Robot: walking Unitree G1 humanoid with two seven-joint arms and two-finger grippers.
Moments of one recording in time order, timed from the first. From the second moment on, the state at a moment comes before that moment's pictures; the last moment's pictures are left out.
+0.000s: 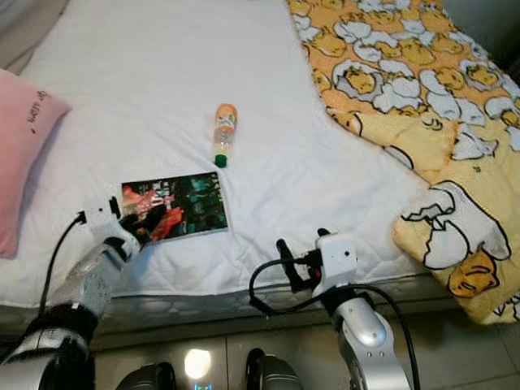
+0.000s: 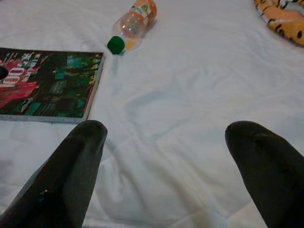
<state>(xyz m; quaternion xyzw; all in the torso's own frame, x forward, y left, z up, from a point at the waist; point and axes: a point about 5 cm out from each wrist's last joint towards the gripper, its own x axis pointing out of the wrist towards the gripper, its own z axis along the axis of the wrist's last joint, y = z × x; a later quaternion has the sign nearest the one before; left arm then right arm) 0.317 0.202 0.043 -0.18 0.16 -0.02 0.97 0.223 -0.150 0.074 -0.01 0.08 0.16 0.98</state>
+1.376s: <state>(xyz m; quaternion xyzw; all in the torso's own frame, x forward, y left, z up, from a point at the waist) 0.314 0.222 0.043 -0.23 0.17 0.01 0.96 0.215 -0.144 0.066 0.00 0.11 0.17 0.98</state>
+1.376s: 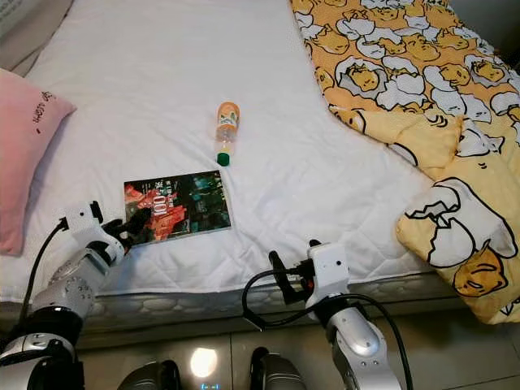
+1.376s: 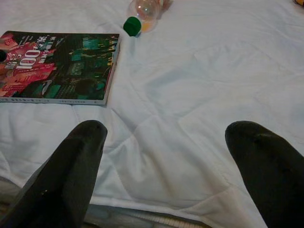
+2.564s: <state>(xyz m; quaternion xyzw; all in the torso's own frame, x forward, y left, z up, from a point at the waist) 0.311 0.176 0.030 -0.18 0.19 -0.12 0.96 0.208 -0.137 0.062 0.01 0.12 0.20 0.97</state>
